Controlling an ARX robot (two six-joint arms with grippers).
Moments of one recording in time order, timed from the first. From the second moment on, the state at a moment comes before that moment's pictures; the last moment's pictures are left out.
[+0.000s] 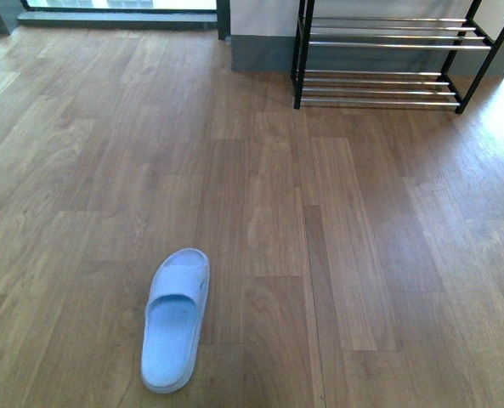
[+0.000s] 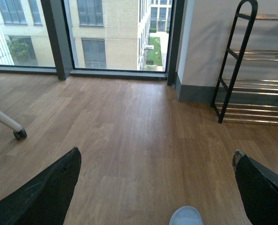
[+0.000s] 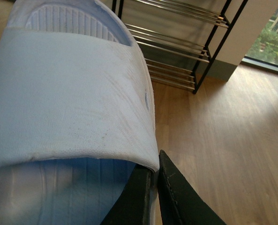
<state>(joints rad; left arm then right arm) 0.00 0.02 0.01 0.00 0.00 -0.01 -0.64 0.55 0.08 0.27 -0.49 -0.36</state>
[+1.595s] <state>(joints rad) -0.16 2.66 1.08 0.34 -0.21 0.04 -0.63 0.55 0.08 0.27 -0.50 -0.36</state>
